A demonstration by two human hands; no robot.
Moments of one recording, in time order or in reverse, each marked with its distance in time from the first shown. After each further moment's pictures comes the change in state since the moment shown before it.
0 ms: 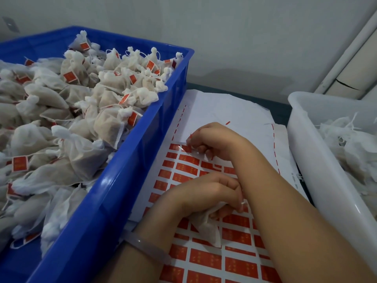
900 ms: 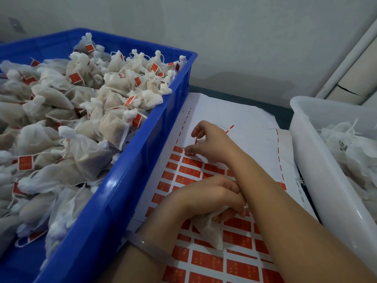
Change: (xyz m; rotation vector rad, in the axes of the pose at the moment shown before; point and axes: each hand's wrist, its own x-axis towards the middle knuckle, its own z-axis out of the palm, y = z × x) left_hand -0.003 0.004 0.002 0.010 -0.005 -0.032; right_hand 0.006 0.011 0.015 -0.308 0.230 -0.303
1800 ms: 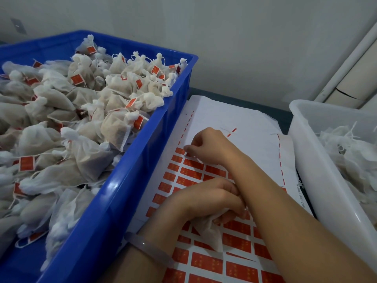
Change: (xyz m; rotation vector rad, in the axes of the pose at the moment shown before) left_hand 0.002 -0.003 -0.001 0.041 0.013 -0.004; right_hand -0.002 -0.006 0.000 -0.184 -0.061 0.001
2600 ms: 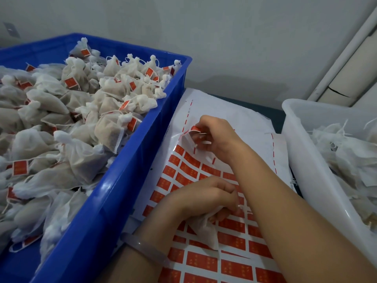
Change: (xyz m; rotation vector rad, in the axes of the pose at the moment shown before) left_hand 0.002 0.001 0.001 0.063 0.049 -0.011; right_hand -0.003 -0.002 -0.021 0.845 0.114 0.184
